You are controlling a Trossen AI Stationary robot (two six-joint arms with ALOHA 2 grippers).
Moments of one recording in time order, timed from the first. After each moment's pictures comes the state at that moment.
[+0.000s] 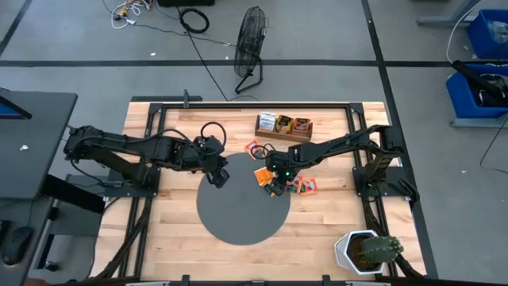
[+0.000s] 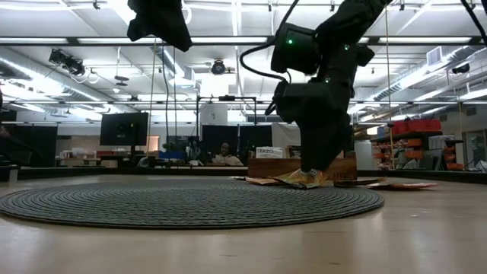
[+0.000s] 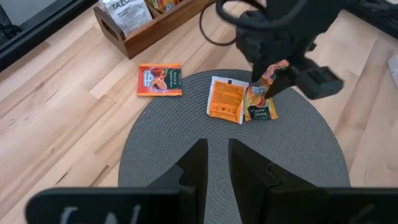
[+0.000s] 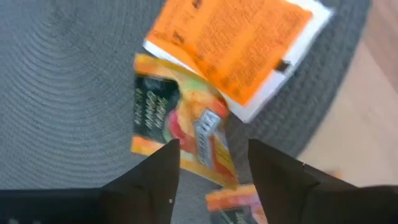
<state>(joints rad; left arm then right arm) -0.14 1.31 1.20 -0.77 -0.40 -0.67 -0.05 1.79 1.06 -0.51 -0.15 0.57</state>
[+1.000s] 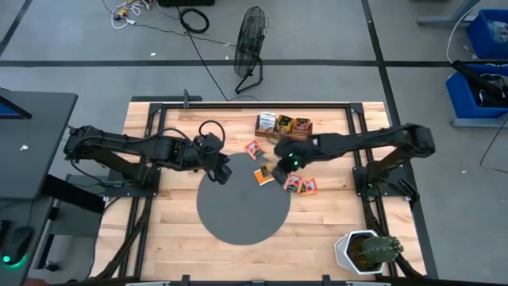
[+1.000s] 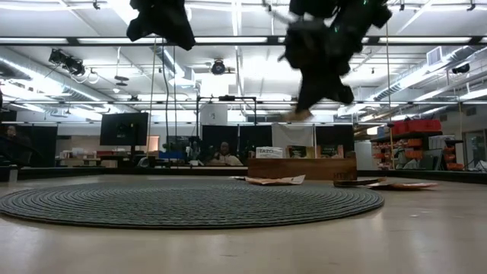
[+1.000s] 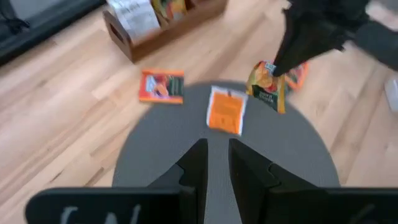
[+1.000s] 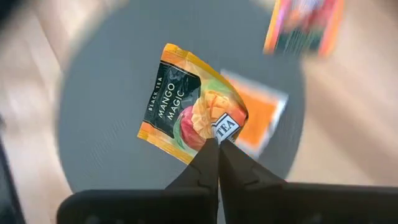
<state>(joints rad) -0.14 1.31 1.20 -0.74 -0.44 -0.74 -0.05 1.52 1.06 -0.51 -0.05 0.65</state>
